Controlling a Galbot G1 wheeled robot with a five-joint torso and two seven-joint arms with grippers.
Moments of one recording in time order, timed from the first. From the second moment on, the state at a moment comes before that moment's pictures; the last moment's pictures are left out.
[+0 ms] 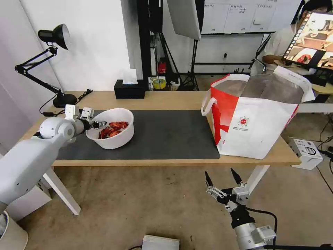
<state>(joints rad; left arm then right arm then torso) 0.40 -0.69 0.08 -1.34 -0.98 0.63 0.00 -1.76 1.23 0.41 2.13 0.24 0.24 0.09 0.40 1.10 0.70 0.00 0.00</state>
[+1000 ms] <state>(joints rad) 0.56 -0.61 -0.06 -1.64 -1.28 0.62 -0.08 -1.76 1.23 0.41 2.13 0.24 0.24 0.09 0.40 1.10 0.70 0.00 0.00</state>
